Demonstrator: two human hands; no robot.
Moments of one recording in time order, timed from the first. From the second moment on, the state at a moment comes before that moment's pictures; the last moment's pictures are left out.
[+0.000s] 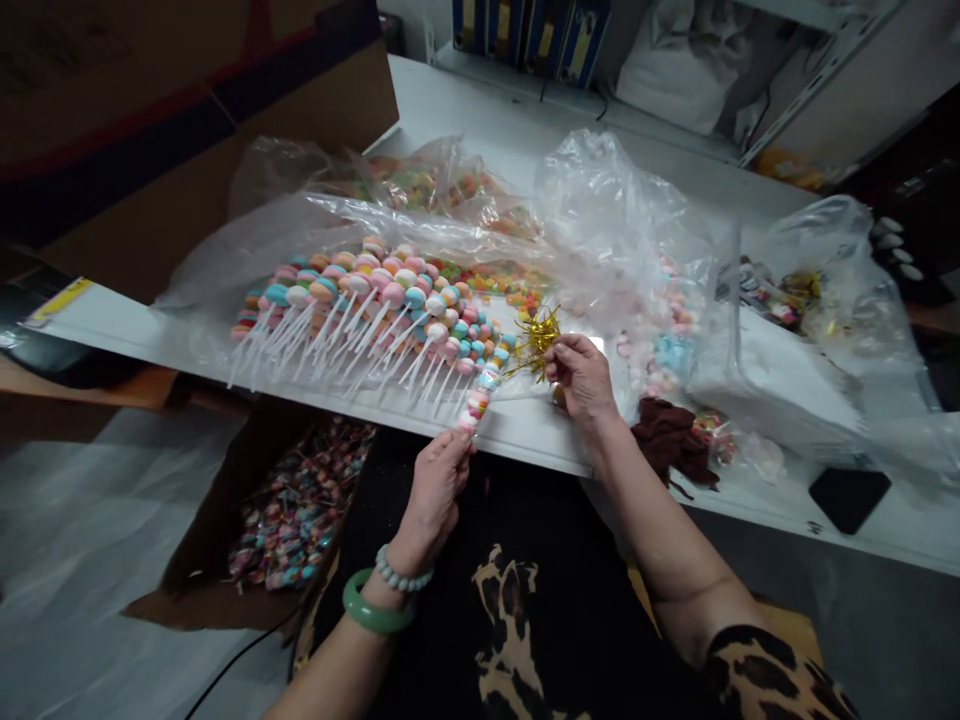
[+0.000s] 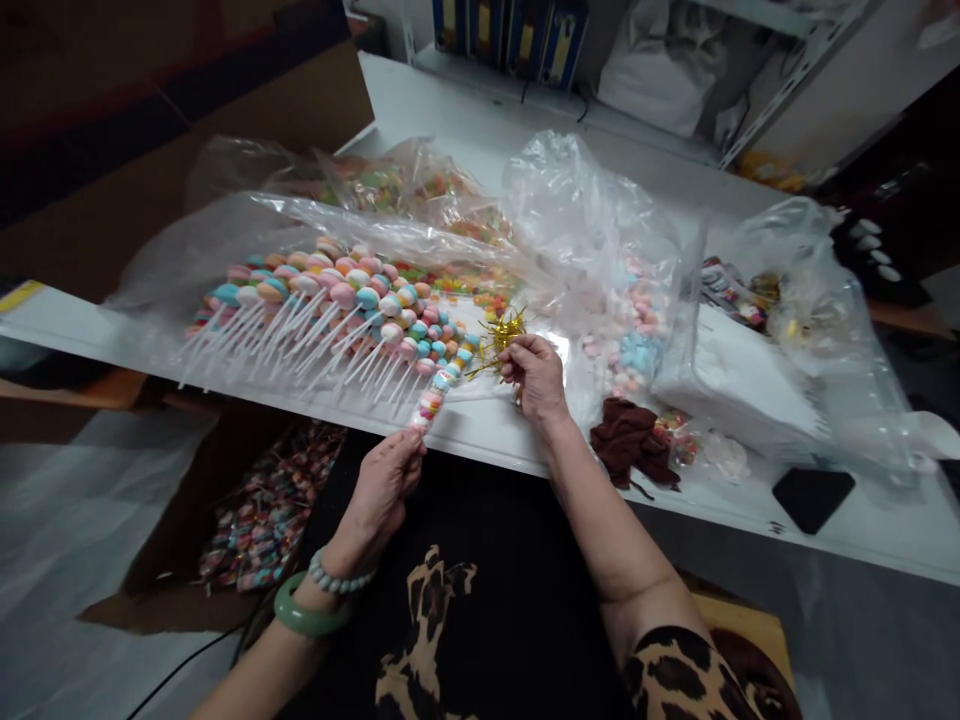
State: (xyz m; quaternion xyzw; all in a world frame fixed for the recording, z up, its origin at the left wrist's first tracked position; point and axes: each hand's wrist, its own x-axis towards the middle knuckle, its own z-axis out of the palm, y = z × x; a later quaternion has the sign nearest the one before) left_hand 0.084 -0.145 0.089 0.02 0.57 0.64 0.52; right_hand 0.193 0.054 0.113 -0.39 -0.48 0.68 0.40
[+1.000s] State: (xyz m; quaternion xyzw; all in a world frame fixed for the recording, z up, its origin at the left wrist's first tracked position) left_hand 0.105 -0.138 0.081 0.11 0.59 0.65 0.46; right_hand 0.202 -0.072 0.090 -0.38 -0.74 0.49 0.26
